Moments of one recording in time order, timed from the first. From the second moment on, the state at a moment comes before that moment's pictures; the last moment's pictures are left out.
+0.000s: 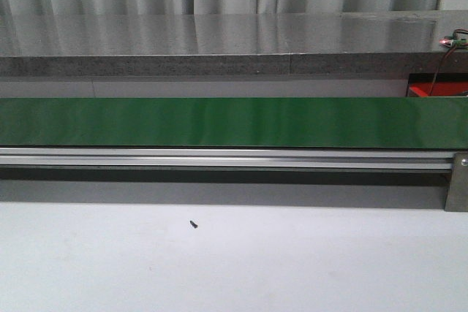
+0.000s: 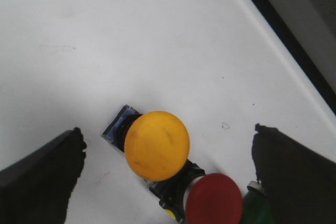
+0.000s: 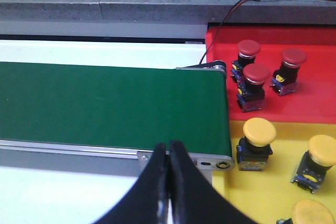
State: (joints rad) left arm 0.56 2.14 -1.76 -0.42 0.78 -0.12; right arm -0.07 0.46 -0.44 0.26 0.41 -0.20
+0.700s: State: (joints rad) left arm 0.56 2.21 -1.76 -0.48 0.73 -0.13; right arm -0.07 0.46 -0.44 0.26 0.41 -0.20
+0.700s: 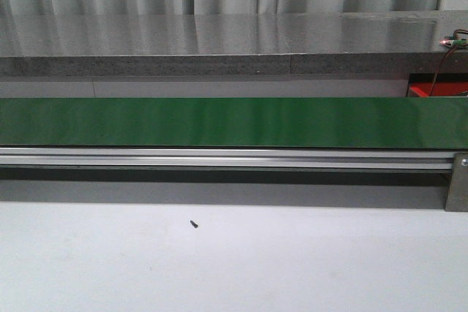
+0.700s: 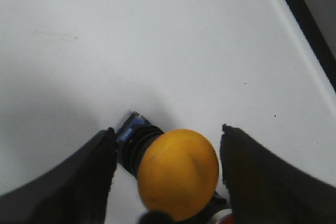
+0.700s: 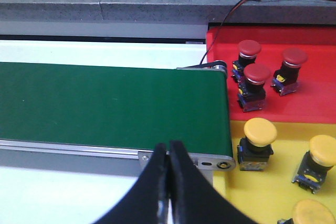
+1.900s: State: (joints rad) left arm 0.59 1.98 -1.76 -0.50 0.88 0.04; right arm -0.07 0.46 -0.44 0.26 0.41 -0.20
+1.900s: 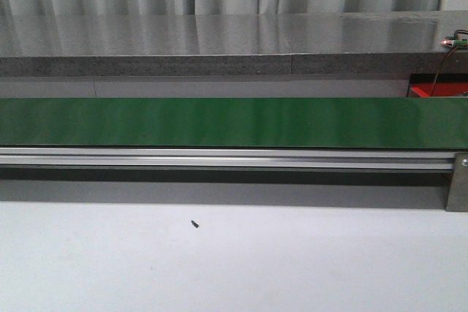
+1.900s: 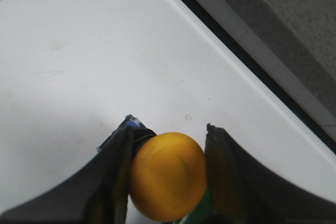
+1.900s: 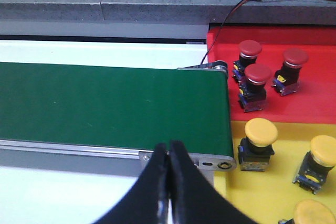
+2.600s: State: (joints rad) left arm 0.41 1.95 -1.76 -0.49 1.00 0.13; right arm -0.07 0.46 -0.44 0.26 0.41 -0.20
